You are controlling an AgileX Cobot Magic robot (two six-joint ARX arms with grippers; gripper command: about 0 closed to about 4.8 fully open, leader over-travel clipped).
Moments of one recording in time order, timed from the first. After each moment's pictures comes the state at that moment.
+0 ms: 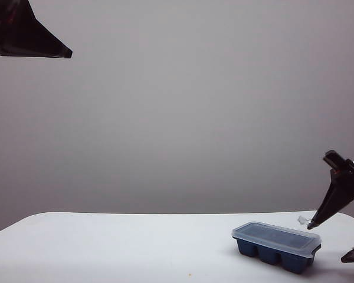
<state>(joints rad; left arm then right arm) -0.11 1.05 0.66 0.12 0.68 0.28 -0.01 1.73 0.53 0.24 -0.62 0.59</state>
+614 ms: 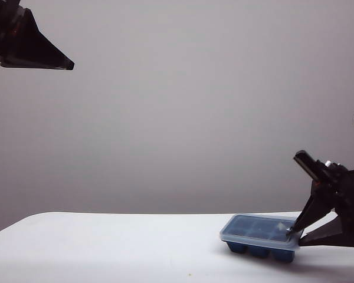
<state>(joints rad) -0.11 1.09 0.65 0.12 0.69 0.28 0.11 1.82 0.56 0.41 -0.60 0.74</state>
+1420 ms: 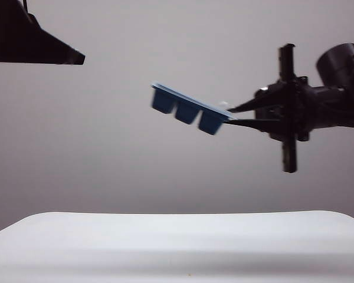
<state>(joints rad) -0.13 1.09 0.65 0.02 0.93 0.67 0.17 1.83 0.89 0.47 -1.42 0.96</state>
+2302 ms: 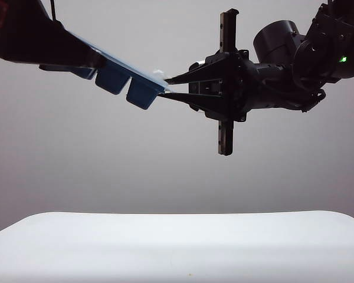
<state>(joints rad) -0.29 1.11 0.65 -0.07 0.90 0.67 0.42 1.83 0.98 0.47 -1.44 0.98</state>
